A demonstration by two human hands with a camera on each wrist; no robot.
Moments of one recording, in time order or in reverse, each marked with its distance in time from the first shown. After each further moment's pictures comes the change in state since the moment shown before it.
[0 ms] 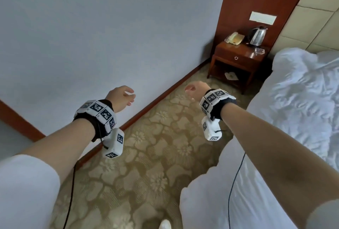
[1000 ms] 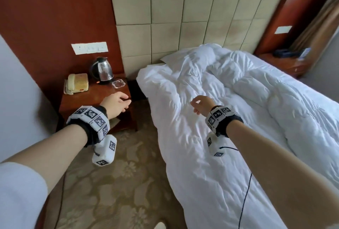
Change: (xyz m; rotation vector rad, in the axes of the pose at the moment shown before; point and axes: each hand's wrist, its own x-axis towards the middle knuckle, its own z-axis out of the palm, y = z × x) left_hand 0.616 0.507 0.471 0.215 -0.786 0.734; right_hand 0.316 0.475 -0.349 0.339 0.669 0.974
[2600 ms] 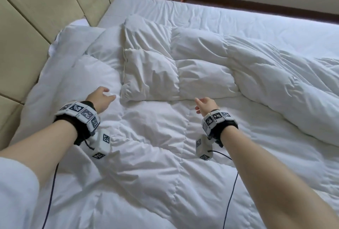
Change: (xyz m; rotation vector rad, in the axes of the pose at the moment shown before) left_hand 0.845 0.316 0.419 0.406 -0.710 0.240; right_hand 0.565 0.291 -0.183 0.620 0.662 1.027
